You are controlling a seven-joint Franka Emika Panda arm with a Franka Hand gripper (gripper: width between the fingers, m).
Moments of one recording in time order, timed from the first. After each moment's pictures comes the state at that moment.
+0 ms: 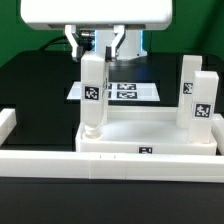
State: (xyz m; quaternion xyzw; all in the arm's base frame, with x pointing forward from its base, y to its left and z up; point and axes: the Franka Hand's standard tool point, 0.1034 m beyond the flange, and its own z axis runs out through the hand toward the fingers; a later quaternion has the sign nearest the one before) arm 0.606 -0.066 0.148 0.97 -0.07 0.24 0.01
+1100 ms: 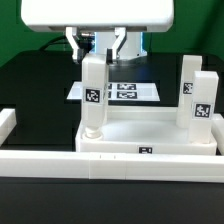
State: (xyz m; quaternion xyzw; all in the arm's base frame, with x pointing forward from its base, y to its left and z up) arm 0.612 -0.064 0.143 0.97 -0.07 0.23 0.01
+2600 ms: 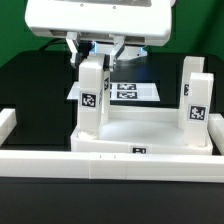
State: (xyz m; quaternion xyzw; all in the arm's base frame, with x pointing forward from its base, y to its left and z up) arm 0.604 -0.066 0.135 0.94 -0.07 0.32 0.06
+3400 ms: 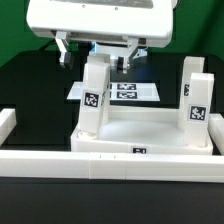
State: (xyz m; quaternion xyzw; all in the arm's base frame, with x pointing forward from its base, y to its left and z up) arm 0.604 -0.065 0.136 0.95 -0.07 0.31 0.05
